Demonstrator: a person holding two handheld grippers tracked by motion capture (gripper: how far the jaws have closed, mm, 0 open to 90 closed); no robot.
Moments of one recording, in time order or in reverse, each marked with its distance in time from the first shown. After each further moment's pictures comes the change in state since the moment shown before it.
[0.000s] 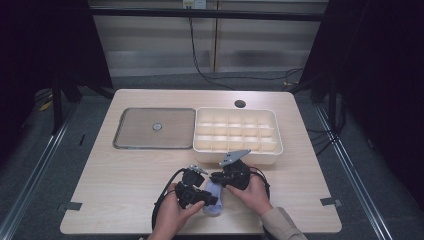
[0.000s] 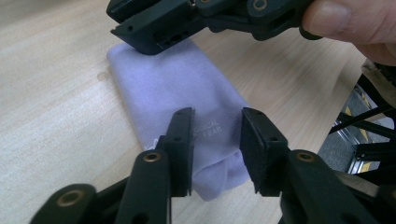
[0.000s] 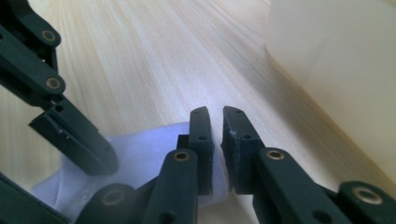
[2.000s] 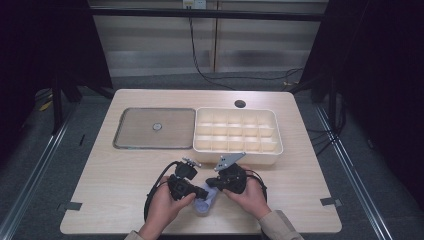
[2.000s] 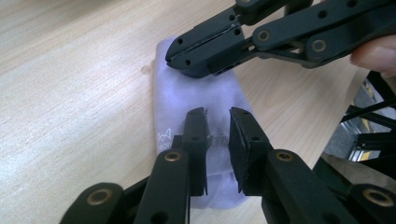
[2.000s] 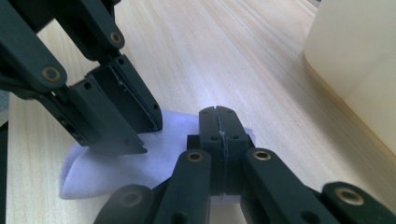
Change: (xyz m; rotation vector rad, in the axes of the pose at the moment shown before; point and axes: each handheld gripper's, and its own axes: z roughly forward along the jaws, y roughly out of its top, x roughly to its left) left arm 0.021 0.007 -0.013 0.075 0.017 -0.012; right arm 0.018 0.006 0.002 0.025 0.044 -0.058
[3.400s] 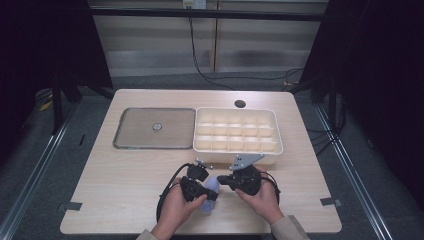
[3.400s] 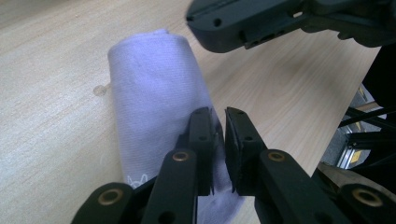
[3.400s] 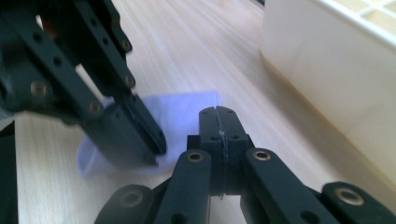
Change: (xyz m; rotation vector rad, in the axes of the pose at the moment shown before) left arm -0.015 0.010 0.025 -0.011 -0.041 -0.010; right arm -0.002 -0.013 -0.034 -0.080 -0.059 0.034
